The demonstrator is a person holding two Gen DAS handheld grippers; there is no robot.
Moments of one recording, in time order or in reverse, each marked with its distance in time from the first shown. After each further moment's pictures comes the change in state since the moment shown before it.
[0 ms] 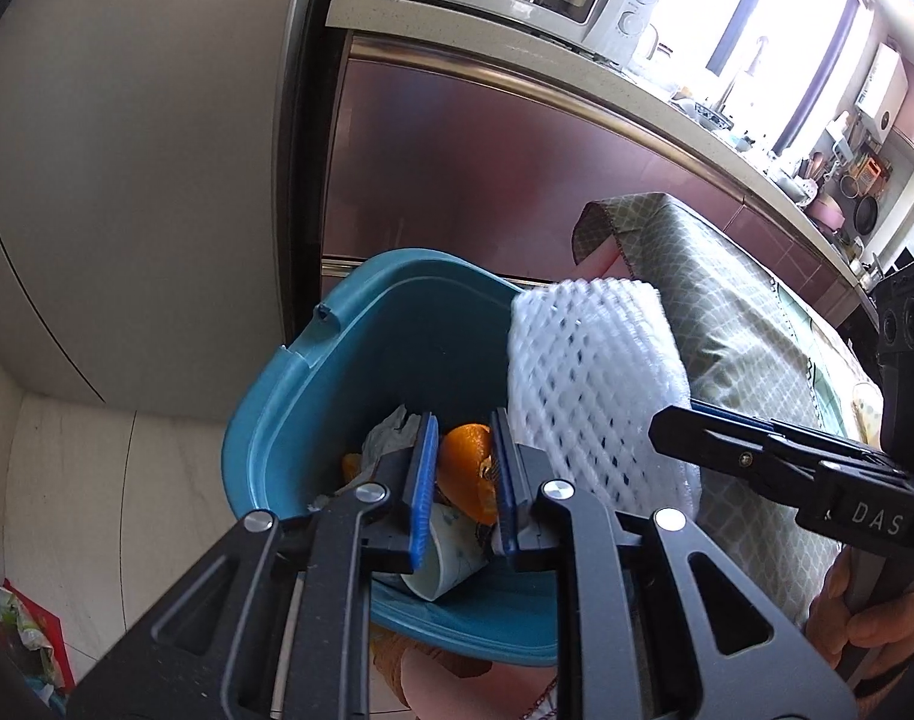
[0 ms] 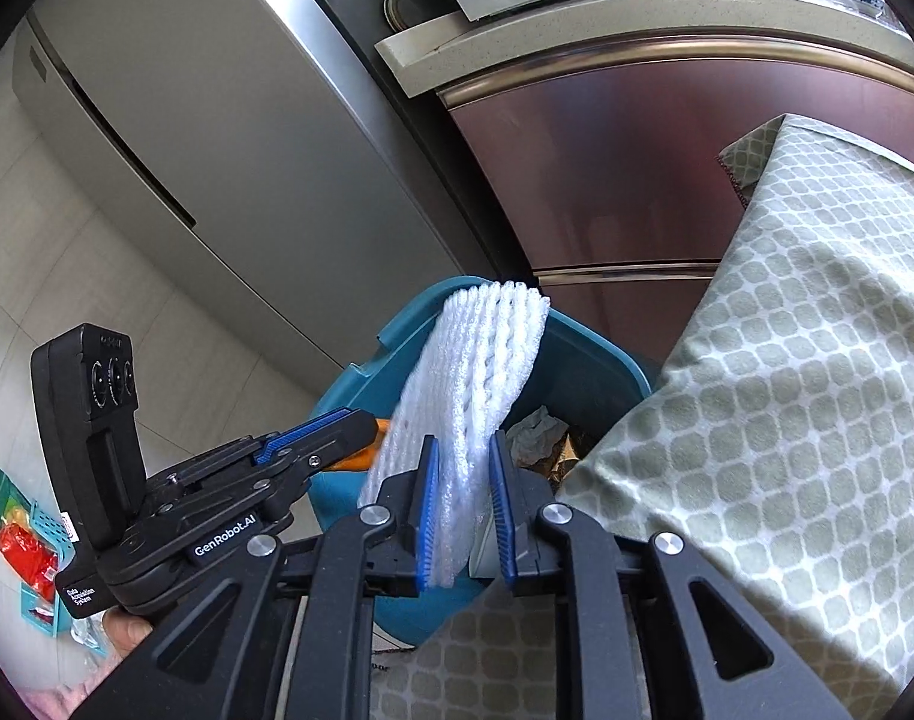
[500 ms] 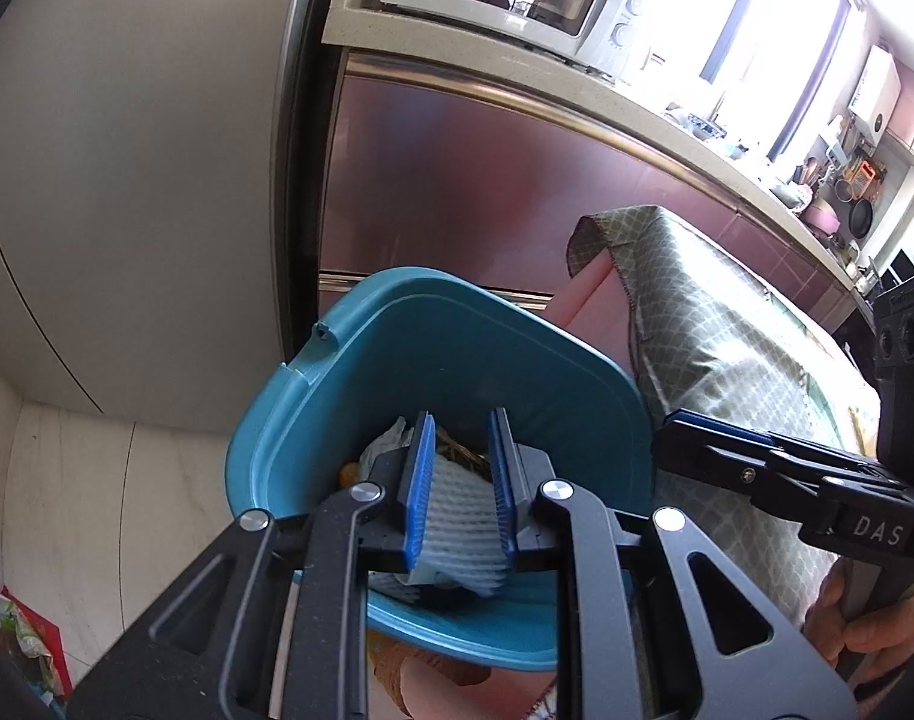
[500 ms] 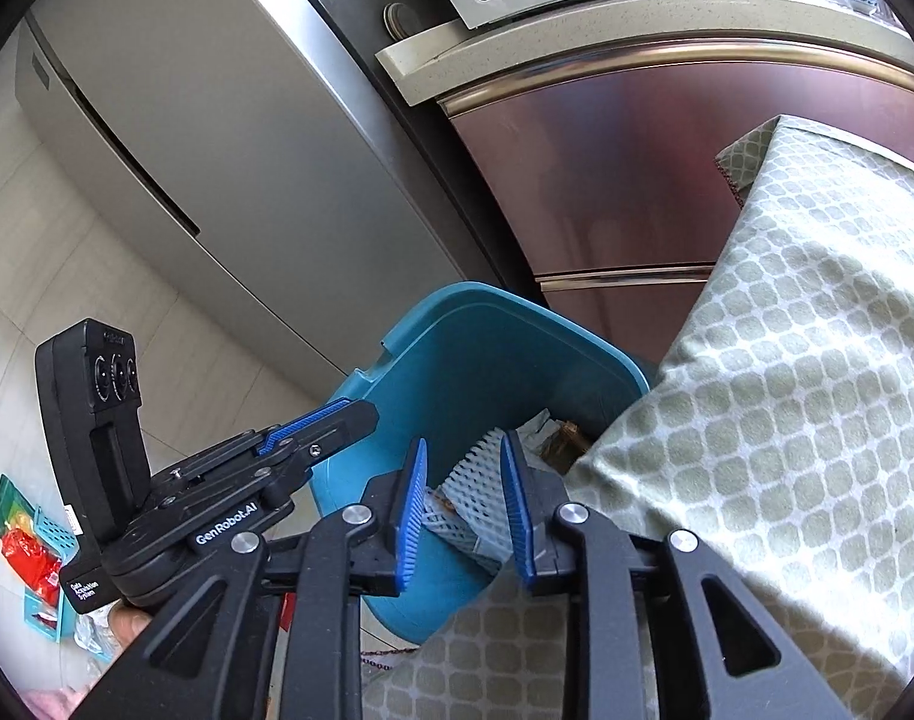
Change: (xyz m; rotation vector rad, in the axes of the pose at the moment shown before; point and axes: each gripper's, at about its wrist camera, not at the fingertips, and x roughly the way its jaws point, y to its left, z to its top) left arm -0.011 -0.002 -0.003 0.012 -0.042 -0.018; right arm -0.008 -0.004 -0.007 0.011 -0.029 0.018
